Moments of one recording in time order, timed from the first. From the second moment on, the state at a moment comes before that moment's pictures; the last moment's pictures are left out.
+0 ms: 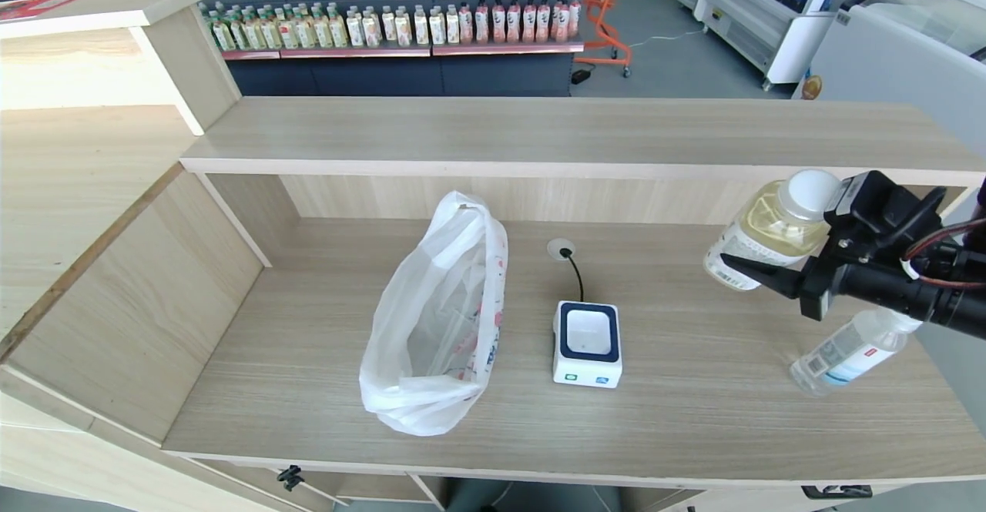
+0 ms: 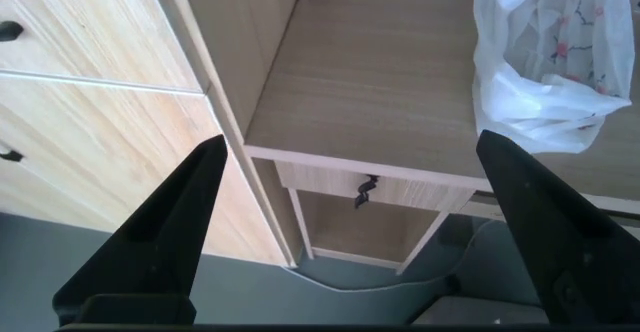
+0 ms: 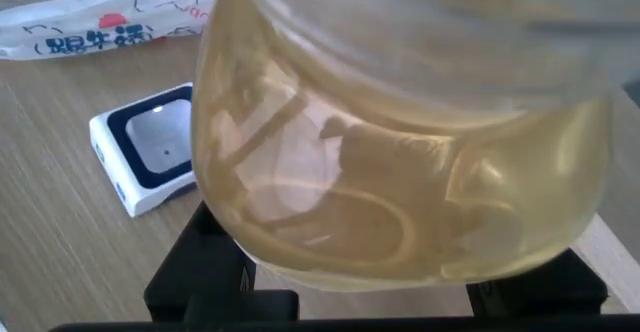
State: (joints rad) left arm 0.00 0.00 0.00 0.05 0.13 0.00; right arm 0.05 1.54 -0.67 -0.75 0.56 -0.79
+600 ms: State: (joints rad) left arm 0.00 0.00 0.00 0.05 0.13 0.00; right arm 0.07 1.70 -0.74 -0.76 0.62 -0.92
